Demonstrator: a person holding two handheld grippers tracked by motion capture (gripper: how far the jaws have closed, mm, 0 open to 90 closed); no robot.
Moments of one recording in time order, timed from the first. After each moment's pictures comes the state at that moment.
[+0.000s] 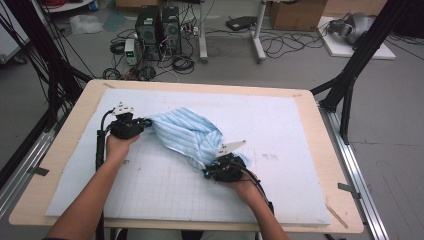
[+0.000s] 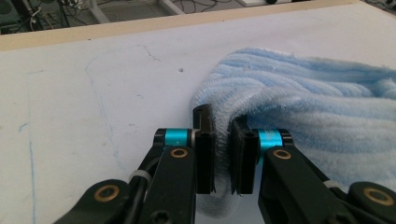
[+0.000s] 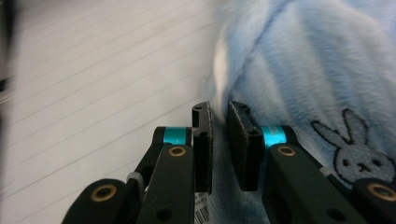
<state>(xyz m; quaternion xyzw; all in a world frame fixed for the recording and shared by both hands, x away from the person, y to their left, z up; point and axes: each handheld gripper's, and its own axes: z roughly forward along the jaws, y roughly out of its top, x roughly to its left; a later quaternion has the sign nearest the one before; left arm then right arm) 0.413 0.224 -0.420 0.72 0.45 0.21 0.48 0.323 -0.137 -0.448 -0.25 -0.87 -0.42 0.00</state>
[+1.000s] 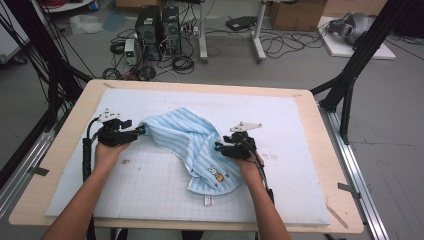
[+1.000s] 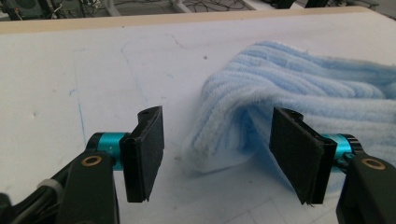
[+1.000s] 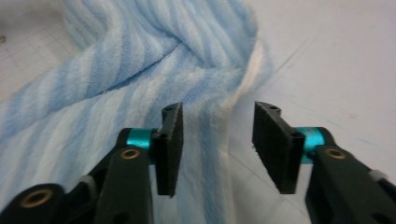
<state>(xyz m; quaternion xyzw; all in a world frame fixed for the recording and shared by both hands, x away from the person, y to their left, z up) 0.389 0.252 -0.427 0.70 0.48 0.22 0.48 0.382 -0.164 -0.439 -0.38 -0.81 -0.43 -0.12</state>
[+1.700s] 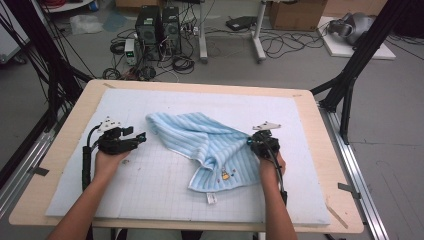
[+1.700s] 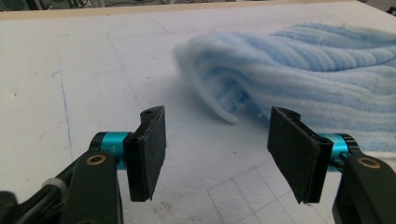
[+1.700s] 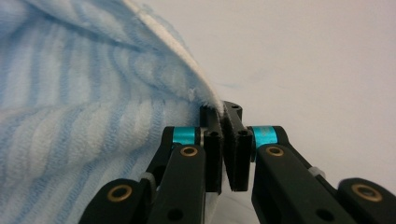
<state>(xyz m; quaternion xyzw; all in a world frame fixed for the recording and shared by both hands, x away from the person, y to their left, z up) 0.370 0.248 -0.438 0.71 0.46 0.22 0.49 0.381 -0.233 -0.437 -0.49 -0.77 -0.31 -0.25</state>
